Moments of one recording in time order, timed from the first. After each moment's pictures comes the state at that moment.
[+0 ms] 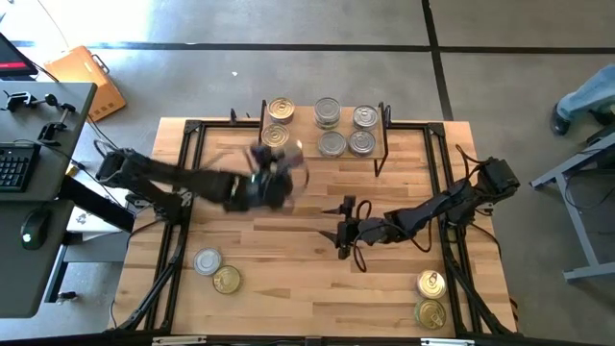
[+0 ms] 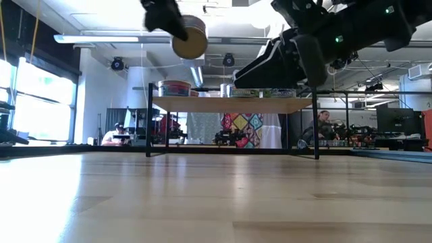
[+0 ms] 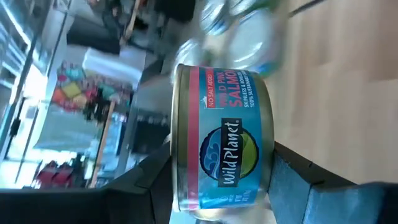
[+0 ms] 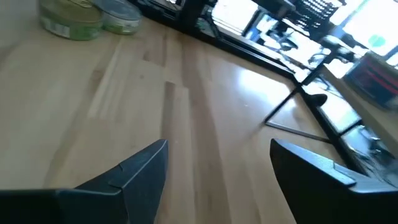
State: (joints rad) left arm -0.16 1.49 1.29 -0.63 -1.06 0.37; right arm 0.33 1.64 0.69 0.56 0.55 -0.27
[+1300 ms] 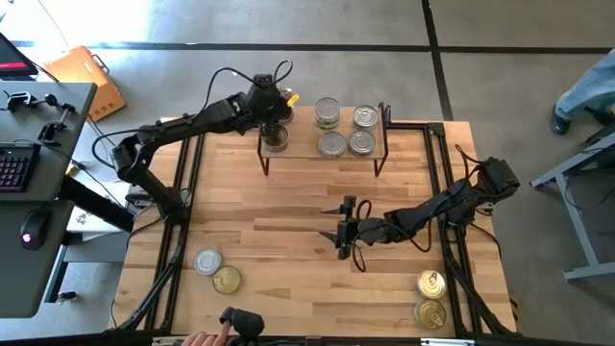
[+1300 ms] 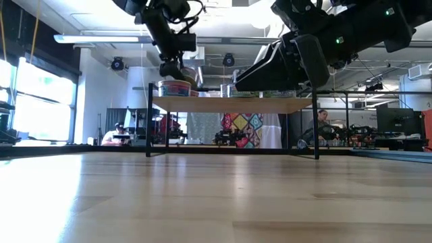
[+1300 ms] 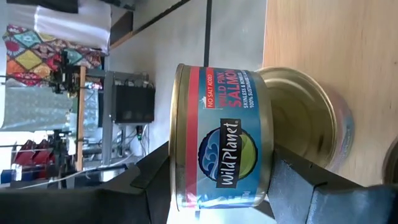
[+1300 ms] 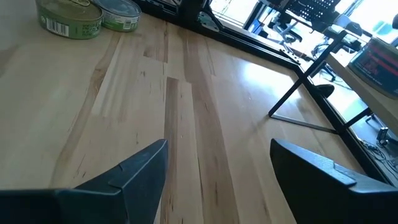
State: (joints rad) left arm 0.55 1.59 1.36 -0.43 -0.55 0.92; right arm 0.33 1.64 0.69 0.54 0.55 -0.21
